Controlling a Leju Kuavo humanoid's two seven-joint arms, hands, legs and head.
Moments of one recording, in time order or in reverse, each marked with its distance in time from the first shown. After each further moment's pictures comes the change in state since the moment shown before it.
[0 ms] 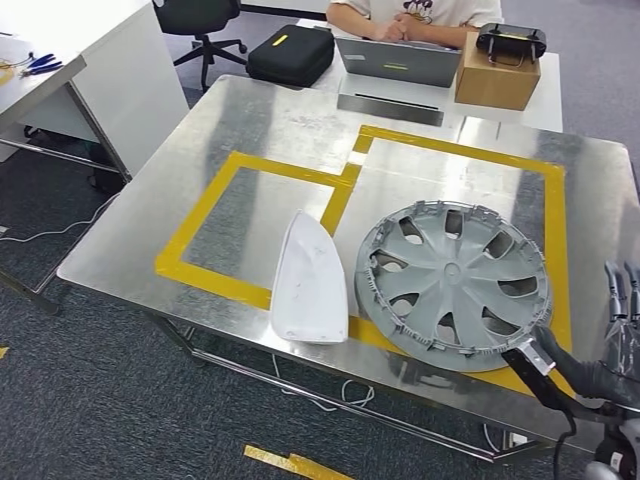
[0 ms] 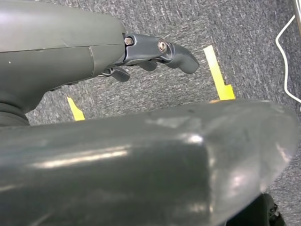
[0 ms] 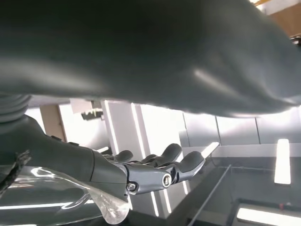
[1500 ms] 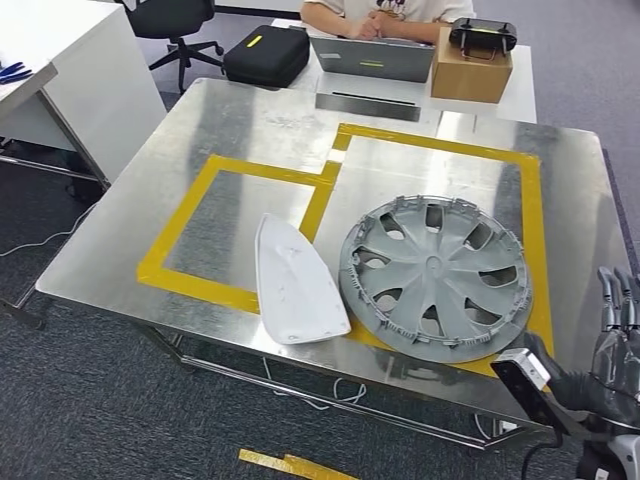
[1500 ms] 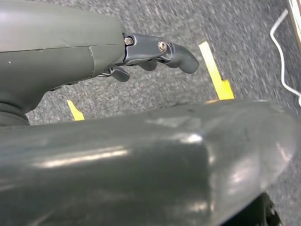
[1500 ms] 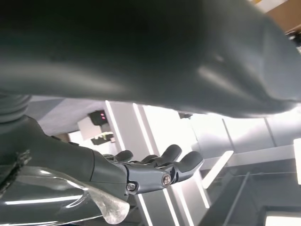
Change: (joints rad) left arm 0.017 0.009 0.004 -0.039 -0.001 0.024 0.012; right arm 0.051 0.047 0.059 -0.095 -0.073 -0.025 0.004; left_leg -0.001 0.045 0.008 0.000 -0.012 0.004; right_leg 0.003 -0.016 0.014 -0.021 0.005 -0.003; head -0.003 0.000
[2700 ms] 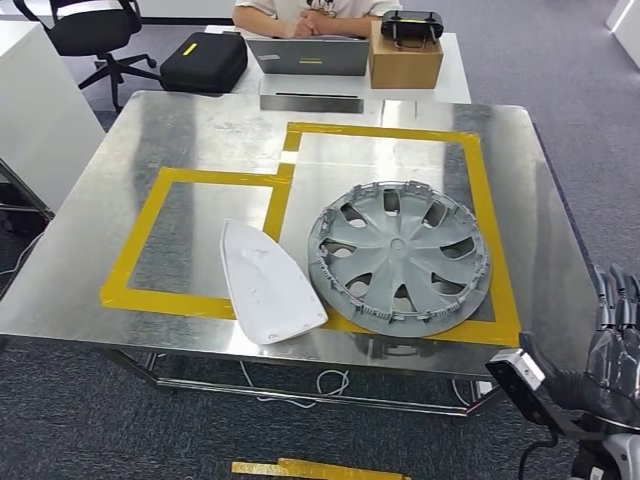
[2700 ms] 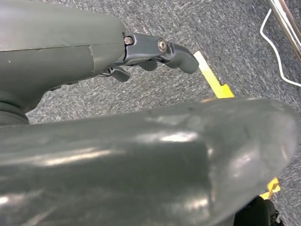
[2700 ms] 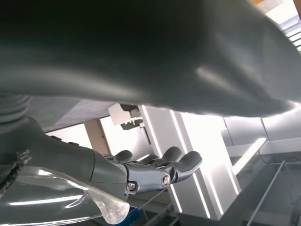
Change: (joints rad) left arm -0.003 0.006 0.000 -0.011 -0.022 0.035 0.038; right arm -0.001 0.011 0.006 0.002 0.019 -0.004 -0.010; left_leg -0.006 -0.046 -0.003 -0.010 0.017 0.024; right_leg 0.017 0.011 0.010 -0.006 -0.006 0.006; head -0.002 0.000
